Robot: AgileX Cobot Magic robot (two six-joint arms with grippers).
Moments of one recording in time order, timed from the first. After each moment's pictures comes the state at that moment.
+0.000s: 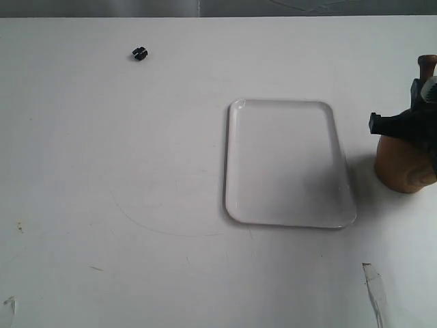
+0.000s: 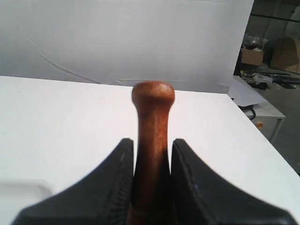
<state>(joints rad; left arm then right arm) 0.02 0.00 0.00 0.07 0.44 0.35 0.46 1.69 -0.22 0.49 -1.25 -0.24</state>
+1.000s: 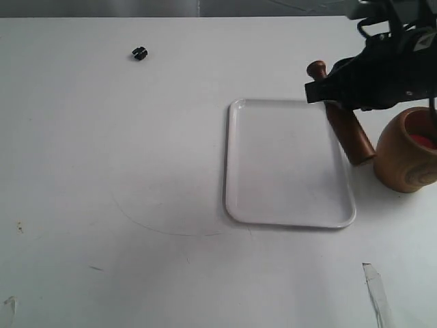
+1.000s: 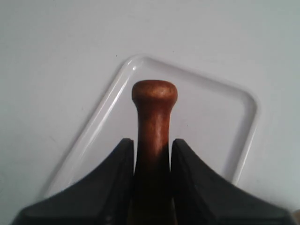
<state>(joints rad) 0.02 0.00 0.00 0.07 0.44 0.35 0.48 1.36 -0.81 0.35 0.42 -0.29</state>
